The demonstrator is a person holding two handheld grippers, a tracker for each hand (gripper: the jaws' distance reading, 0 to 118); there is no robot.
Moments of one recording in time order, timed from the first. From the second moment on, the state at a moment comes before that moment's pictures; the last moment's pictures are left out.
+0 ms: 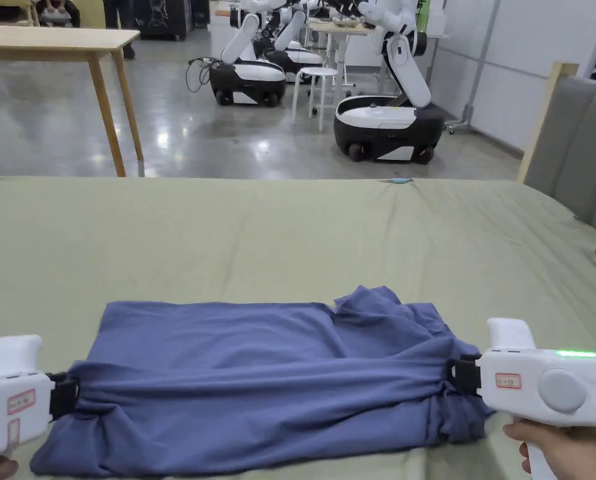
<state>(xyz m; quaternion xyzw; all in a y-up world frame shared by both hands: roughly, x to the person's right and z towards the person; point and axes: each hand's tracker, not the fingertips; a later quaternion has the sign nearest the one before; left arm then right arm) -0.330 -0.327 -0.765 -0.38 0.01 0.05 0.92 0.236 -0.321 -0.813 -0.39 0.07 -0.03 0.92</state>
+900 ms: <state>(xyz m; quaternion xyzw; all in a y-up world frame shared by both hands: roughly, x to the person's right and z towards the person) -0.313 -0.285 -0.550 -0.24 -0.05 0.13 0.96 0.242 -0.245 -0.561 -0.26 0.11 -0.06 0.96</state>
